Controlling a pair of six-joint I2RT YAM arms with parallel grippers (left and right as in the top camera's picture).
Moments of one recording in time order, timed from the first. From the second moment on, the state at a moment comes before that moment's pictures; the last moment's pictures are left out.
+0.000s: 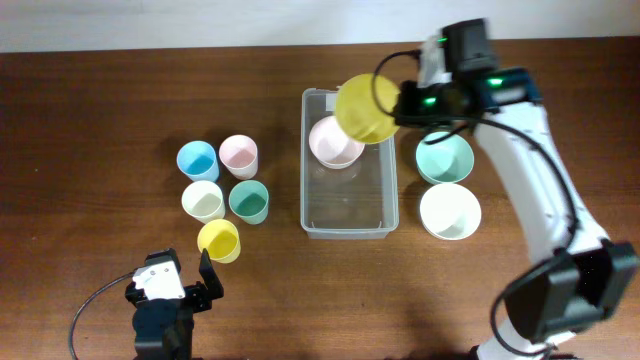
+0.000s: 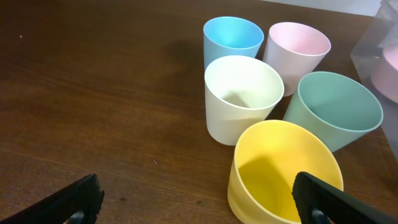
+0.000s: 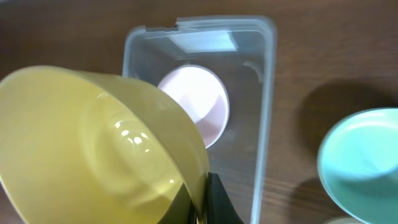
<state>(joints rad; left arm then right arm) 0.00 0.01 0.16 -0.59 -0.16 -0.16 0.20 1.83 1.76 -0.96 -0.30 0.30</state>
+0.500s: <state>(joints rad) 0.00 0.01 0.16 -0.59 -0.16 -0.16 0.28 2.15 1.75 -0.75 -0.27 0.31</state>
